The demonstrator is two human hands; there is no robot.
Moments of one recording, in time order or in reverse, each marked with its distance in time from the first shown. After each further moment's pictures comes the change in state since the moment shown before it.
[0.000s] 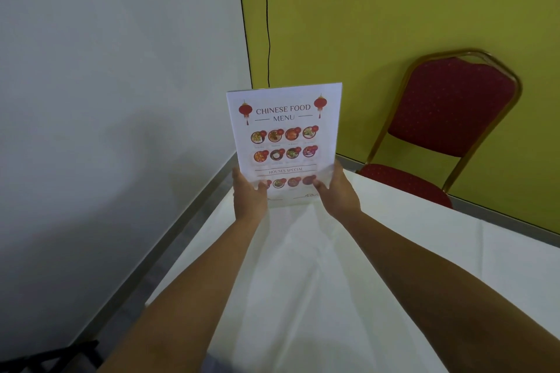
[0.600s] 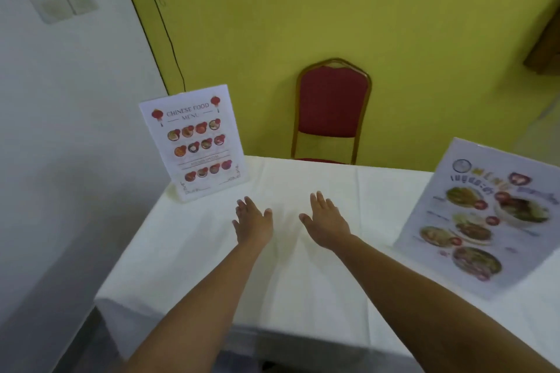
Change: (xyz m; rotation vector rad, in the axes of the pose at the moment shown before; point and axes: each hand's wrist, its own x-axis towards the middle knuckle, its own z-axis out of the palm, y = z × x) left_hand -0.219 -0.007 0.072 0.669 -0.387 0.195; right_hand -0.222 0.109 -0.106 -0.453 -0.048 0.156
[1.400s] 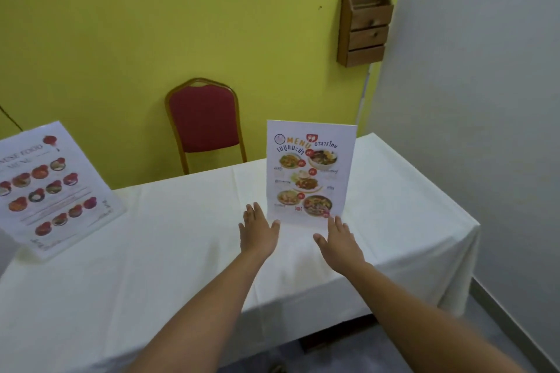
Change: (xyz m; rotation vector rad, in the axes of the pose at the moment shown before) left_hand -0.158 0.144 0.132 0.144 -0.252 0.484; right_hand -0.208 0.210 -0.027 0.189 0.248 0.500
